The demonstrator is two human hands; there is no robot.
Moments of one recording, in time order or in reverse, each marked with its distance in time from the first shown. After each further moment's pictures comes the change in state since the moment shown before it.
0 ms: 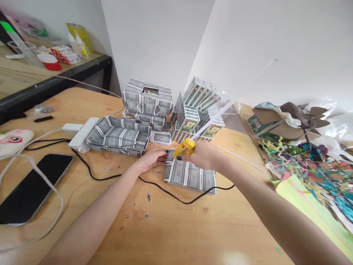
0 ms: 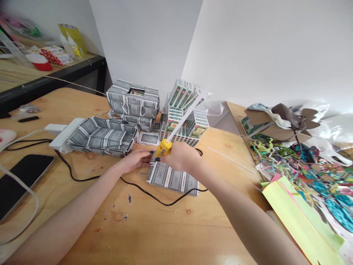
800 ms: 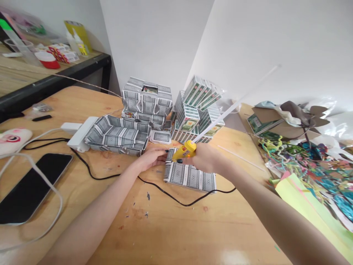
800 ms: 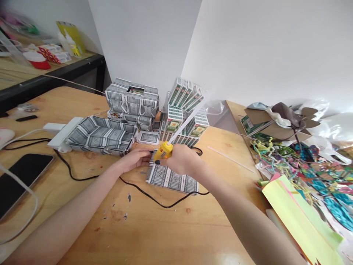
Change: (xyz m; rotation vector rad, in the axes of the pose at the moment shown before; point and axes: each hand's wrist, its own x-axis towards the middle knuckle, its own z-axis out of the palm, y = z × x) left_hand 0.002 0.000 -0.001 0.020 -0.004 -0.011; right_hand -0.006 0.006 0.006 0.103 -0.041 -0.032
